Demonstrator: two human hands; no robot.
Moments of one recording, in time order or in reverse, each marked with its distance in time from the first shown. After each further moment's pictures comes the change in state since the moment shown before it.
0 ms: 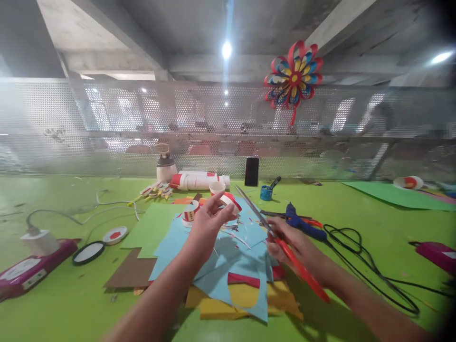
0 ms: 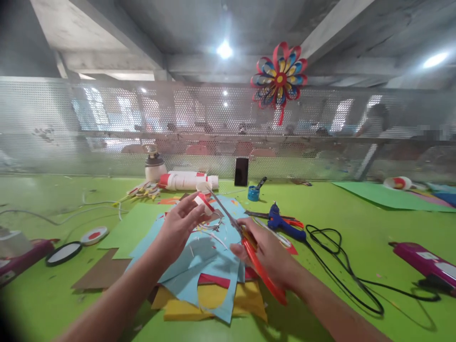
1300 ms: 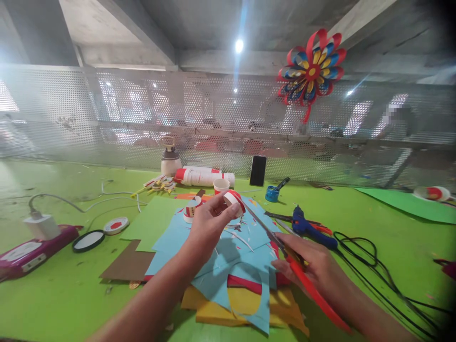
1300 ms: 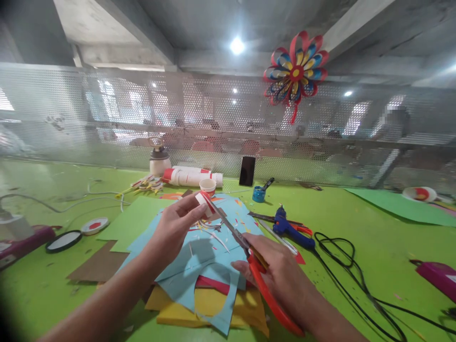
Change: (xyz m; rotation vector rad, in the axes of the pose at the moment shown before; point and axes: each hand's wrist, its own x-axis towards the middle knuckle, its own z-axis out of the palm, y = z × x) left_hand -0.006 0.010 0.004 0.149 -0.043 0.058; right_hand -0.020 0.014 0.003 -0.182 0.027 -0.033
